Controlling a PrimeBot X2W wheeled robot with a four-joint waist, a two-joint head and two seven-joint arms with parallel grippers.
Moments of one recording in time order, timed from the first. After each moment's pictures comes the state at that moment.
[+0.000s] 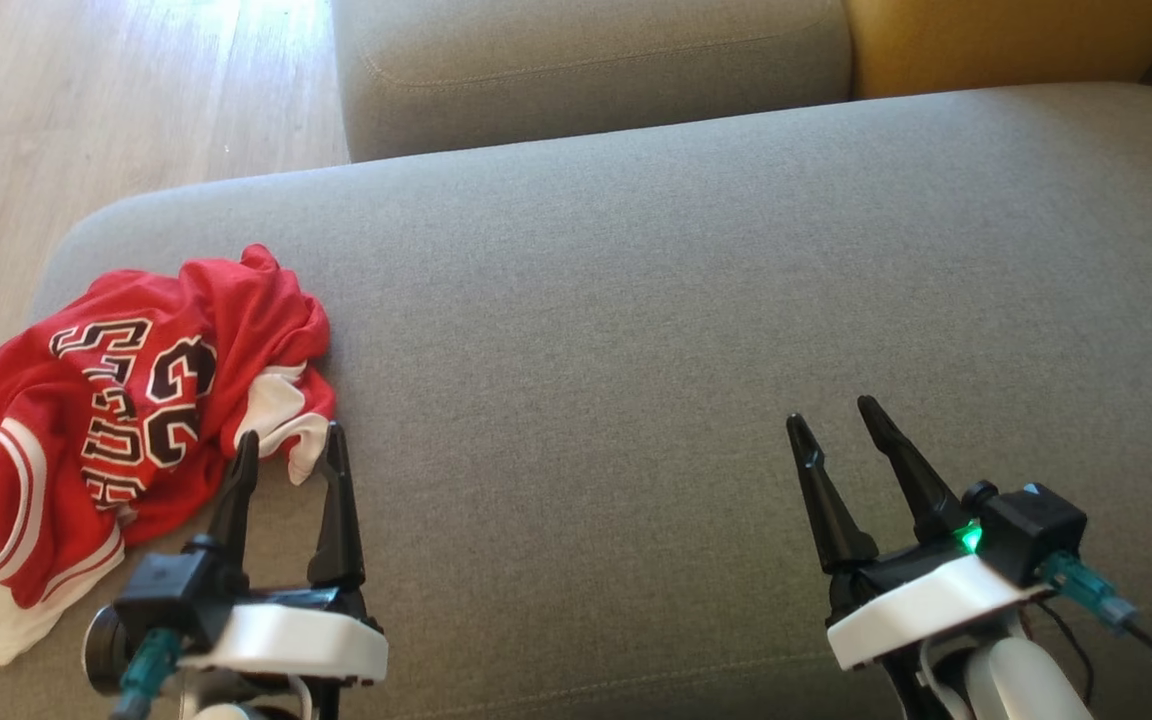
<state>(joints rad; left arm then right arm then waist) 0.10 0.06 -0.19 -0.06 -0.22 0.12 -0.21 -0.01 -0.04 0.15 0.10 0.28 0.13 -0.21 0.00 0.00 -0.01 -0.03</state>
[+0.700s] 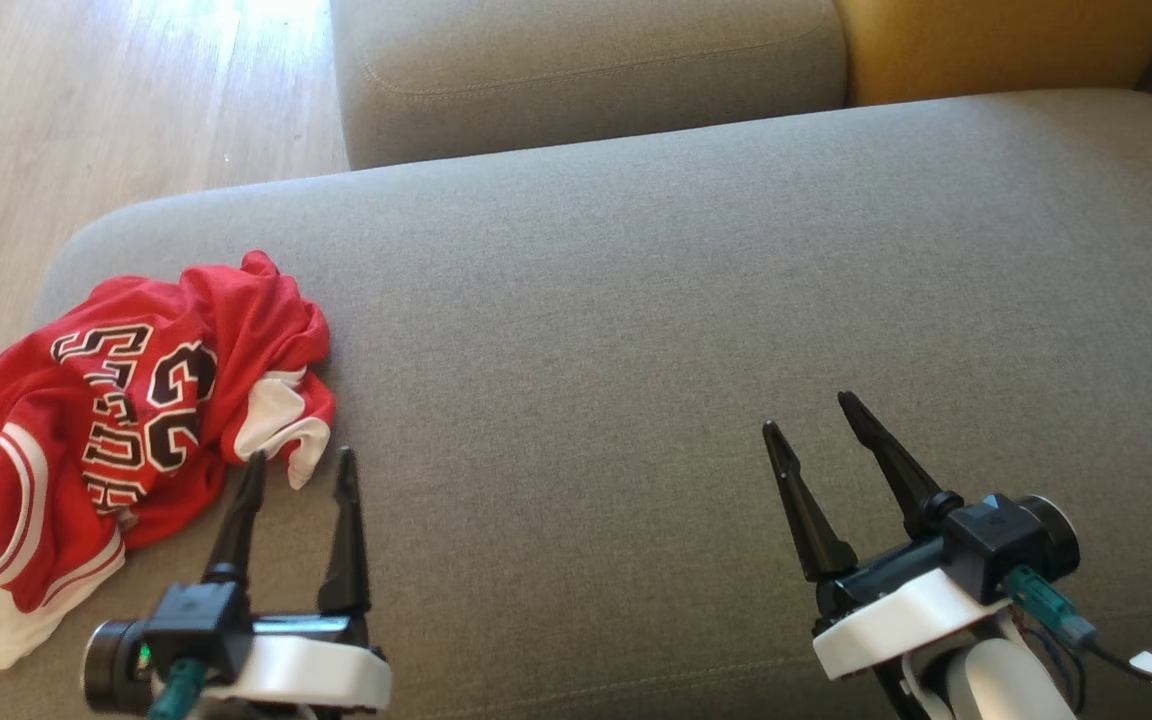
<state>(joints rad) 0.14 0.06 -0.20 -0.06 -0.08 0.12 -0.25 -0.01 -0.04 0.17 0.08 0.09 0.13 -0.25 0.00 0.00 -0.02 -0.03</state>
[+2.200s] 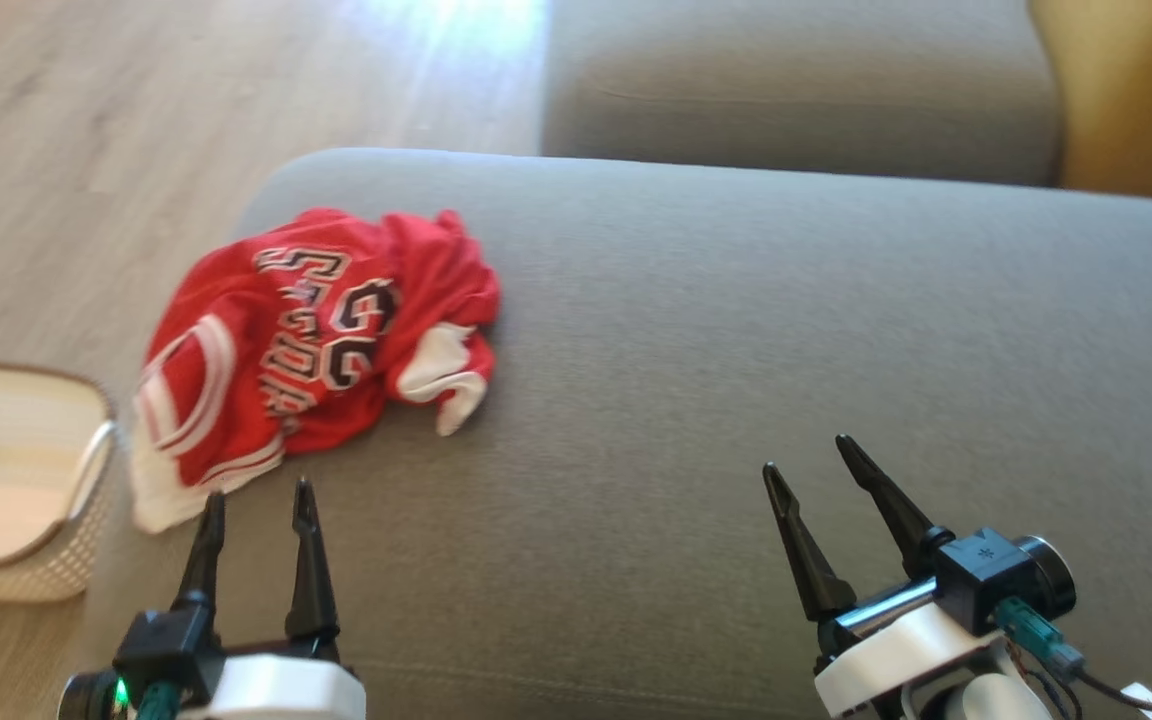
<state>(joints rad) 0.19 0.05 -0.15 -0.03 -0.13 0.16 -0.25 0.04 -0.04 0.17 0.11 0.08 0.13 -0.25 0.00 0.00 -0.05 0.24</state>
